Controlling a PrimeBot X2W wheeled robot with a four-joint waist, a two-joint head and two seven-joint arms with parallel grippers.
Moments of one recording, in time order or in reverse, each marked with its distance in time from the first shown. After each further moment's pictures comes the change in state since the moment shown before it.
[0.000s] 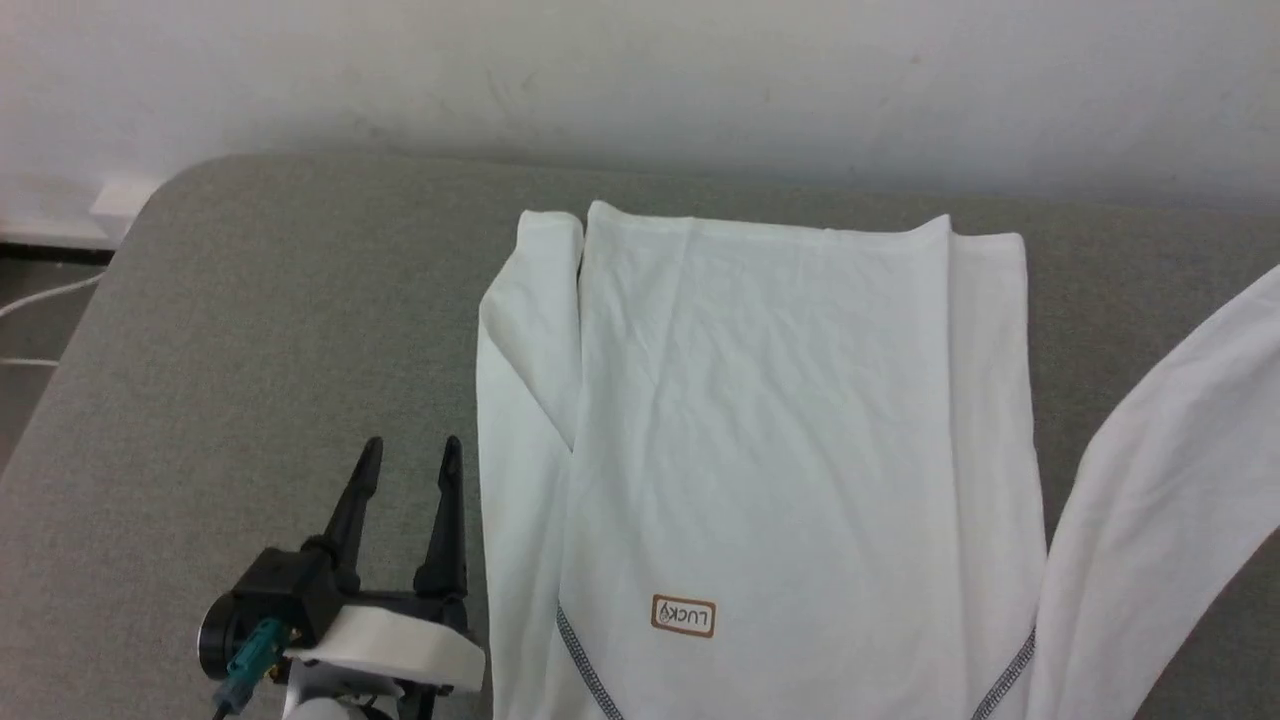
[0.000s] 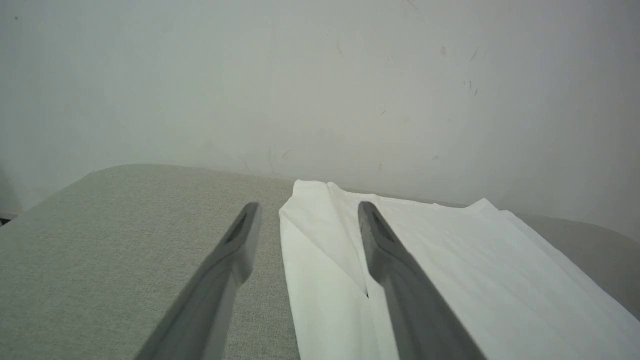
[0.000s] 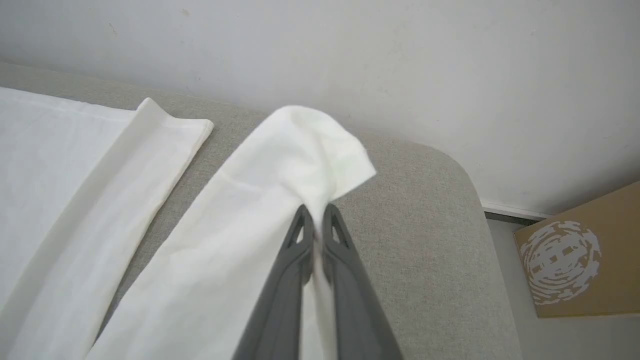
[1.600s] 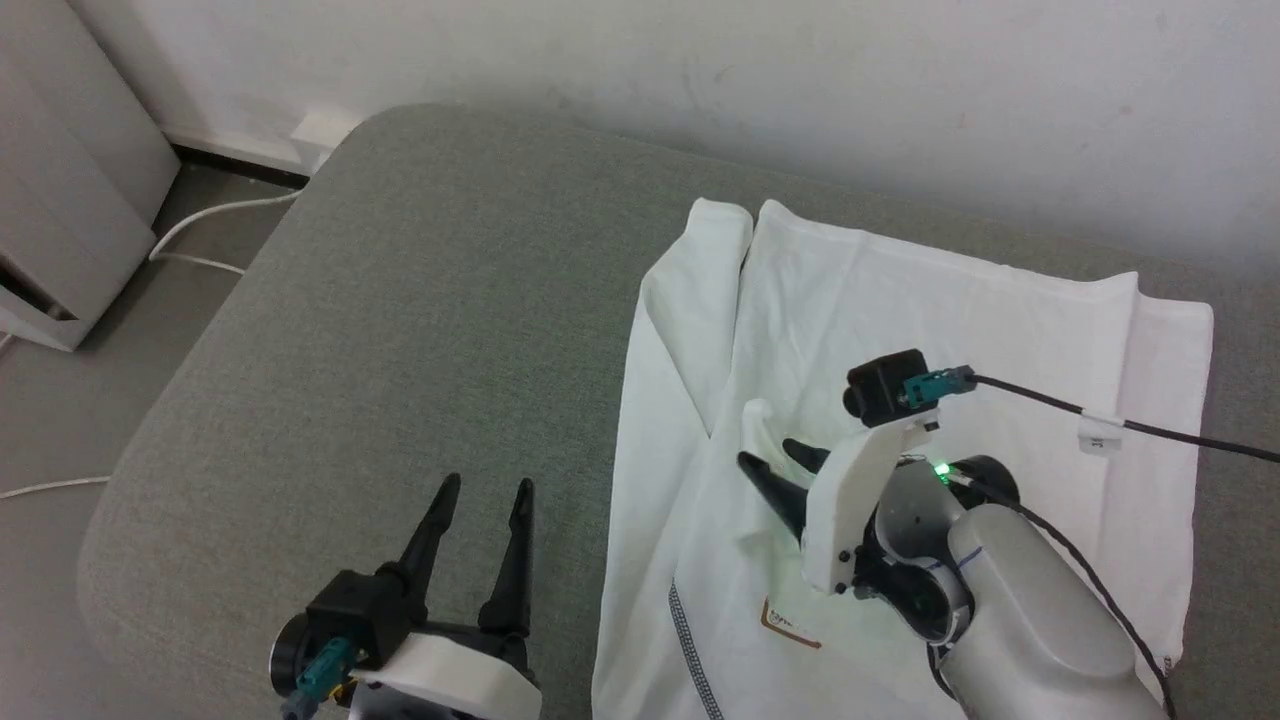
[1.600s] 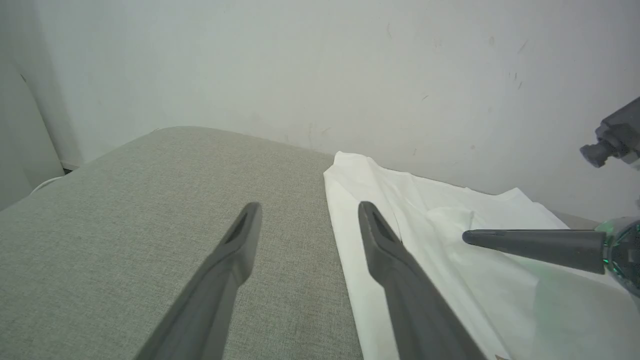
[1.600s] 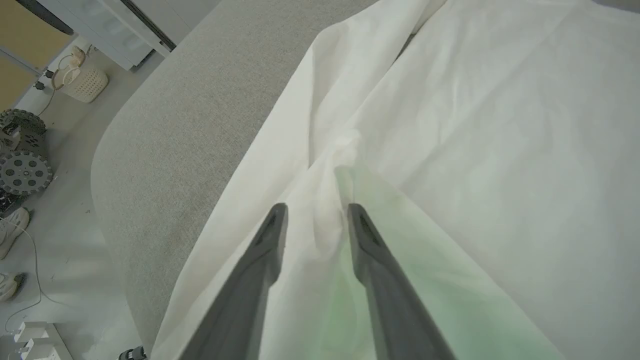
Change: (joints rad) left arm 0.030 -0.038 -0.068 0.049 0.002 -0.041 0.000; right arm 0.047 0.575 0.292 -0.016 0.093 -0.001 0.068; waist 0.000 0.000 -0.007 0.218
